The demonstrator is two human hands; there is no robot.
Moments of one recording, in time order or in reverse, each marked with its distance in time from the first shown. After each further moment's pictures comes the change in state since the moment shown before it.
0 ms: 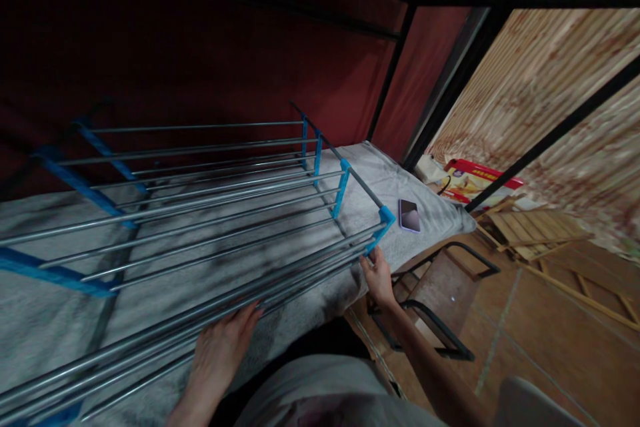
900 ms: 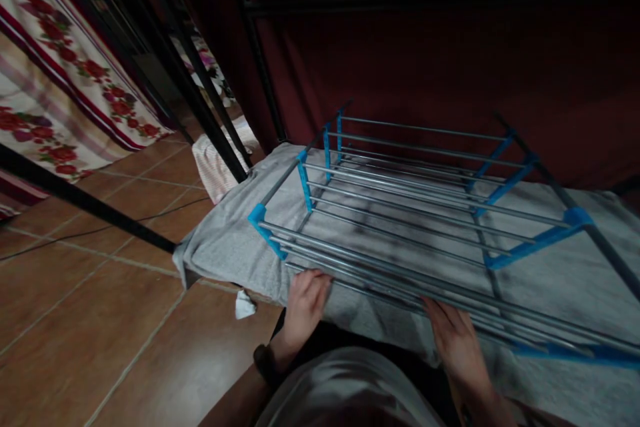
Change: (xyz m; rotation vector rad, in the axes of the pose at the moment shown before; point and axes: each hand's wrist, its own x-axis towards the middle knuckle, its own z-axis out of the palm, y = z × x) left_hand -0.109 -0.032 -0.001 -0.245 0.562 -0.350; right_hand -0.037 -0.029 0.064 -0.506 -0.538 -0.965
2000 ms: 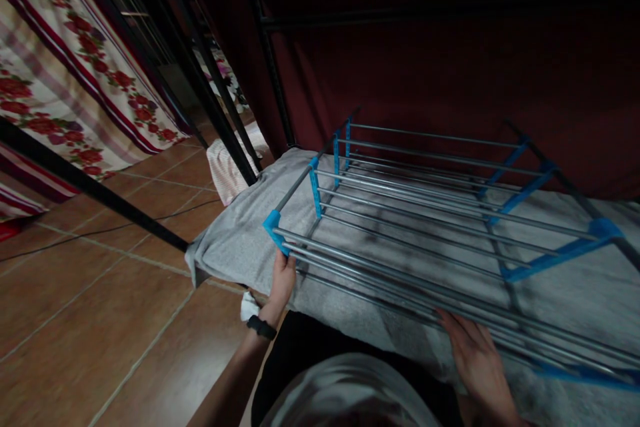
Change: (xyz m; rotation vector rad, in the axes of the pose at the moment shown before) left_hand 0.042 -0.103 0.009 -0.605 0.403 -0.440; right_hand -0.014 0.024 0.005 0.010 0.043 -0.082
